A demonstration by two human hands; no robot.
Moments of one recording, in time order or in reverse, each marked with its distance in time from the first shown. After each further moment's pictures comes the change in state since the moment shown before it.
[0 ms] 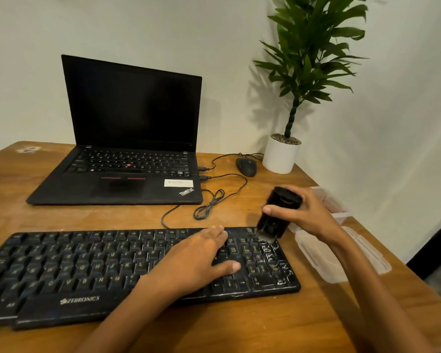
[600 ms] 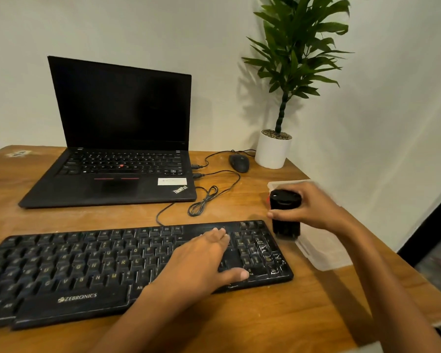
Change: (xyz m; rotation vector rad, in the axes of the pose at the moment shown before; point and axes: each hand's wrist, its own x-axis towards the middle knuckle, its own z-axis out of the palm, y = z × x) left_hand -0.014 0.025 0.002 0.089 0.013 0.003; right_hand -0.016 -0.016 -0.019 -0.286 -0.106 0.061
